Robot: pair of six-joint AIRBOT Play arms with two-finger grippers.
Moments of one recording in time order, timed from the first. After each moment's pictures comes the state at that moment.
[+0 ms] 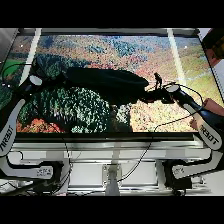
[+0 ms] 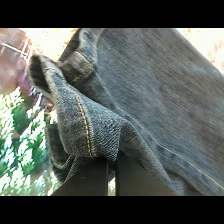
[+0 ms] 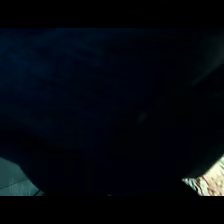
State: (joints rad) left arm 0.06 -1.51 1.11 0.98 -0.52 -1.53; right arm 0.07 -1.62 1.04 -0.57 0.77 1.10
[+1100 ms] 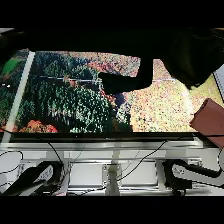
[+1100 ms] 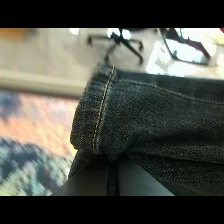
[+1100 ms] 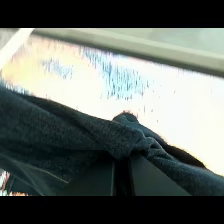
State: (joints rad) left arm 0.14 -1.01 1.28 1.16 -0.46 -1.30; right arm -0.11 -1.33 2.03 -1.24 1.22 1.24
